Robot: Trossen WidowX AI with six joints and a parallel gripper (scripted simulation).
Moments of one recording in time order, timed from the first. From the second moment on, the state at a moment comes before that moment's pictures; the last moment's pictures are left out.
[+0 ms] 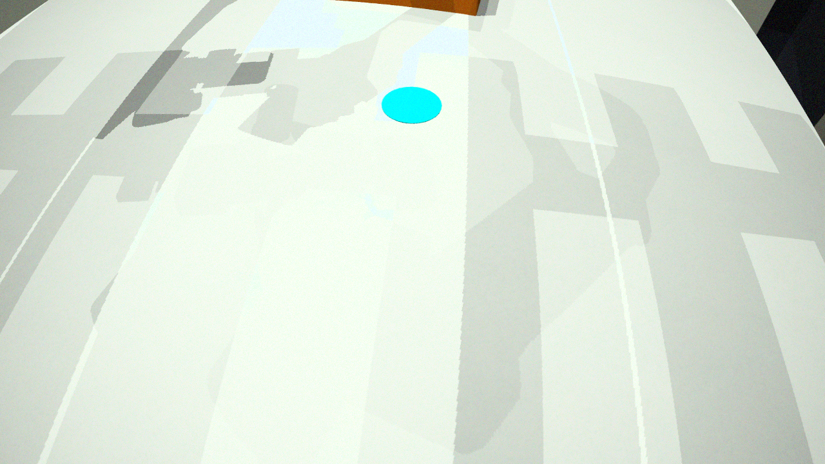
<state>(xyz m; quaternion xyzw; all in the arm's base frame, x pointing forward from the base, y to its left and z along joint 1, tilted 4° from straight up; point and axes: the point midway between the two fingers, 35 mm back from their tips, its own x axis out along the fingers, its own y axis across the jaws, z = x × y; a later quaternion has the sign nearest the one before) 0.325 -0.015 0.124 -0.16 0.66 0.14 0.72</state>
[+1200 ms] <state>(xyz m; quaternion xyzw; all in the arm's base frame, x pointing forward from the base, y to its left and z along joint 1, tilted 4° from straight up) 0.328 0.098 0.130 -0.34 0.60 0.31 0.66</state>
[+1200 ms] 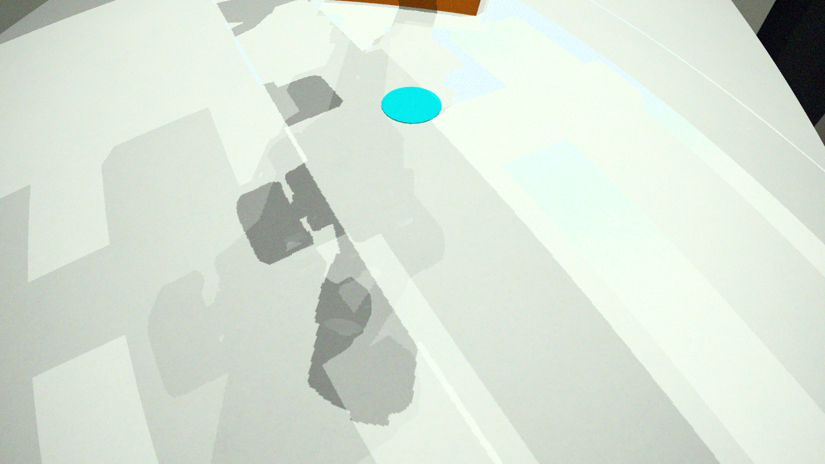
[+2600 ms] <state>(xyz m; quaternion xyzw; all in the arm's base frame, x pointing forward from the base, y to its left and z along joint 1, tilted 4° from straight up) 0.316 0.186 0.123 -0.42 0.51 0.43 0.62</state>
